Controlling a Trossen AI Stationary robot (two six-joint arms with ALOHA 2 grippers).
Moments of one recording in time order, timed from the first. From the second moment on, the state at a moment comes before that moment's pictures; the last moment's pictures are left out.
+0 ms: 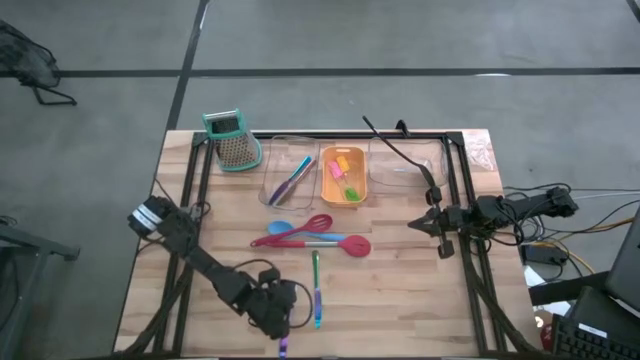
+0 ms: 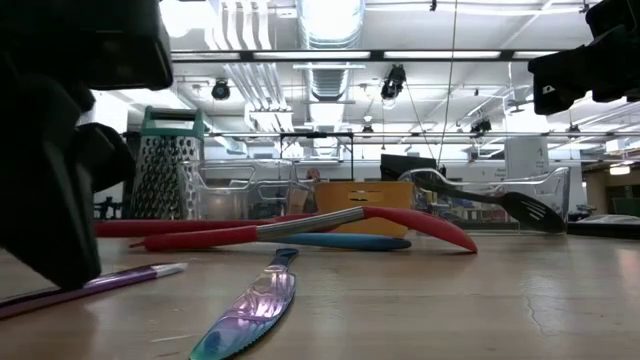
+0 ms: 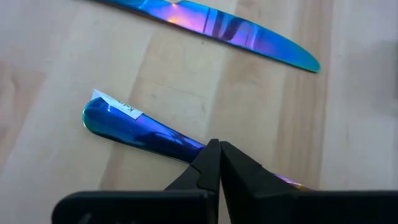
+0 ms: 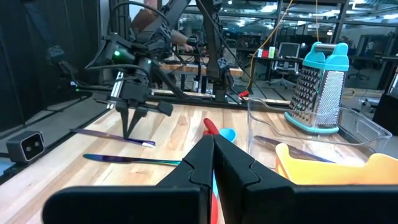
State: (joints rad) left arm -0.71 1.85 1.01 -0.21 -0.28 -0.95; right arm 0.24 0.02 0.03 0.01 0.13 -0.03
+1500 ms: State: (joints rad) left arm -0.86 1.83 1.10 0.27 -0.44 -0.65; right arm 0.24 0.02 0.03 0.00 0.13 -0.03
